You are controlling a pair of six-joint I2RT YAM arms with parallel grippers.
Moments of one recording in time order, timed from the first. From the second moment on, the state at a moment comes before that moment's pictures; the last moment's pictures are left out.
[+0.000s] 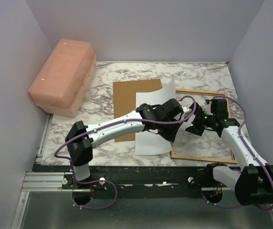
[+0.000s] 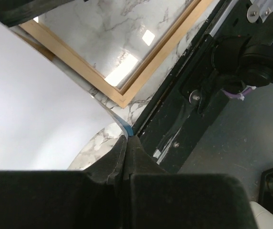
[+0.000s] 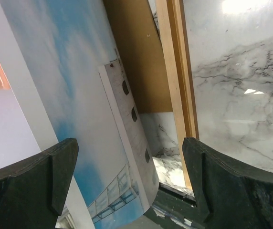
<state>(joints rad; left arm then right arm) -1.11 1.77 1.61 -0.74 0.23 -0.38 0.03 1.09 0.69 -0.49 -0.54 0.73</state>
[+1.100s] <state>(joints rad) -0.70 1.36 0.86 -0.26 0.32 -0.69 0.01 1.34 0.57 -0.21 -0.62 0.70</state>
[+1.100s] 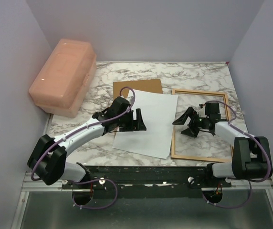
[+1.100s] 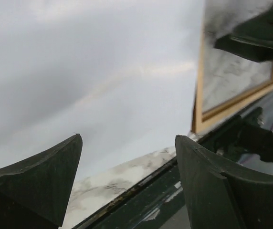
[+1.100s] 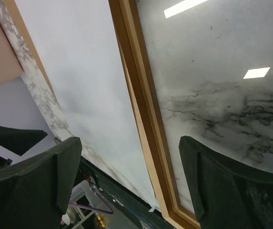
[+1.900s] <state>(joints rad) -0.62 1.61 0.93 -0.39 0.08 -0.67 0.13 1.57 0.58 0.16 -0.69 0.83</state>
